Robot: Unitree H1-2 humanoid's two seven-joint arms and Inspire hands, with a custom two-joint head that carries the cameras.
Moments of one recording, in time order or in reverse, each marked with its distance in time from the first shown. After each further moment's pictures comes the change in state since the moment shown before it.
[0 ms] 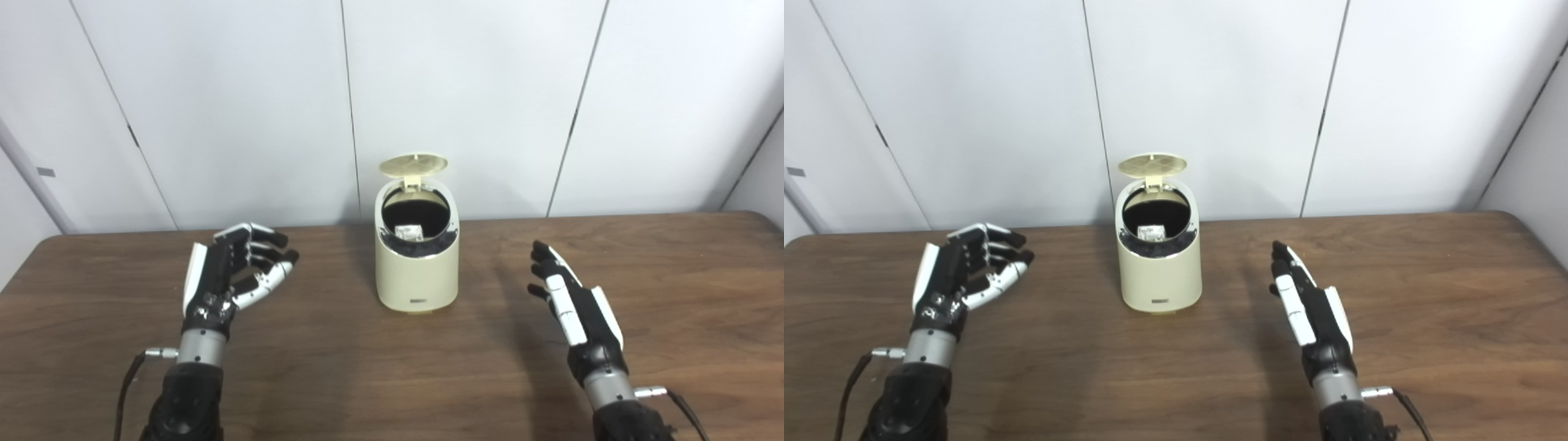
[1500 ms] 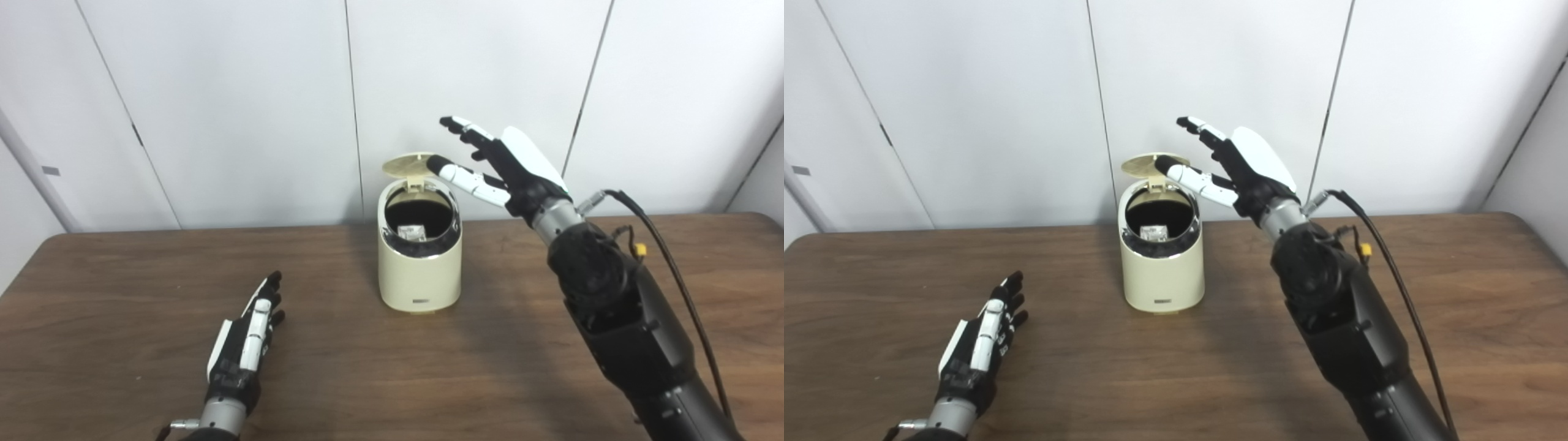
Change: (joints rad) left arm 0.161 -0.088 0.012 -0.040 -0.163 0.059 -0.037; right arm -0.574 -0.206 0.293 0.152 -0.431 0.110 0.251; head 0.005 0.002
